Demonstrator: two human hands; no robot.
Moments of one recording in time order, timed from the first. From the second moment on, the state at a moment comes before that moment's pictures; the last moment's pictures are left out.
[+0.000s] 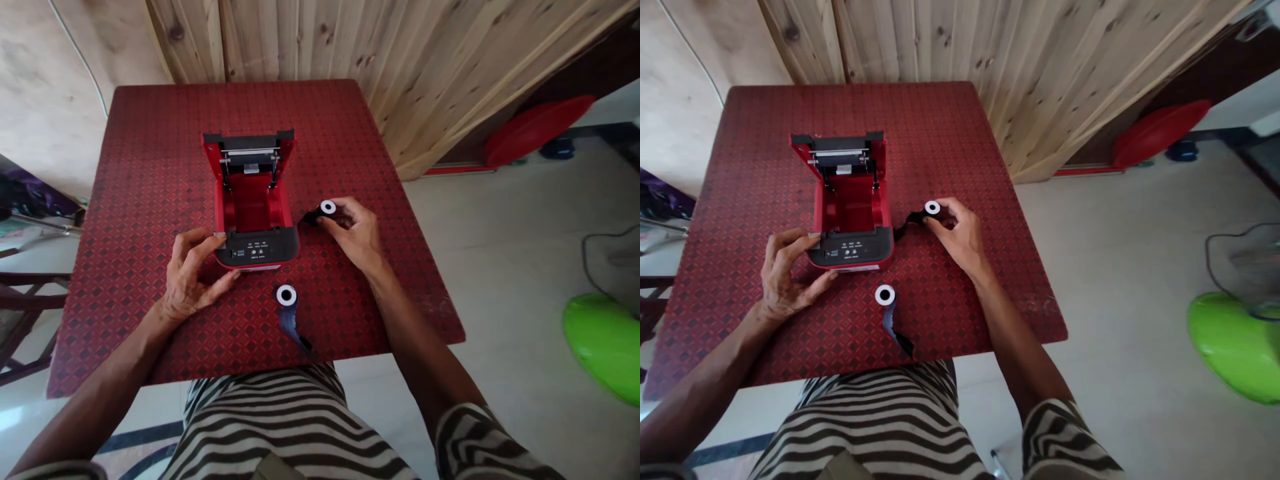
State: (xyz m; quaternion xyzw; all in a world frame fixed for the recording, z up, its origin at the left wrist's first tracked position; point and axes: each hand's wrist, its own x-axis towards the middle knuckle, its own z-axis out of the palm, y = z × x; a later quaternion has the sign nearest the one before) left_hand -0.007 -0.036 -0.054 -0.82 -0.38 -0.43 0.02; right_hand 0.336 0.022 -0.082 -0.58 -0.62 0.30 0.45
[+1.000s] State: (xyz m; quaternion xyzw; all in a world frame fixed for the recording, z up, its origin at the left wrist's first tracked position) left_hand -0.004 -0.043 -0.053 -0.82 -0.39 -0.42 -0.02; right_hand 0.285 -0.047 0.074 -0.37 -0.87 0.19 0.25
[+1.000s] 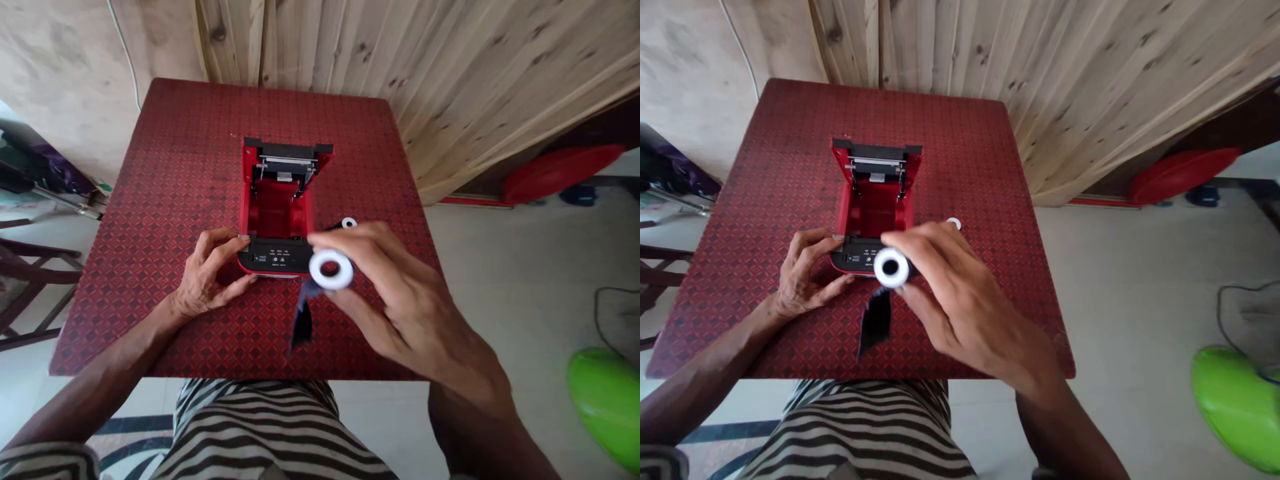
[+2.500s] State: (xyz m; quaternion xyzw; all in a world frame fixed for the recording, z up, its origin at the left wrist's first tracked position) left_hand -0.006 -0.046 -0.048 -0.82 -0.40 -0.40 -0.02; right_hand 0.255 0.005 0.021 -0.31 -0.87 0.17 0.34
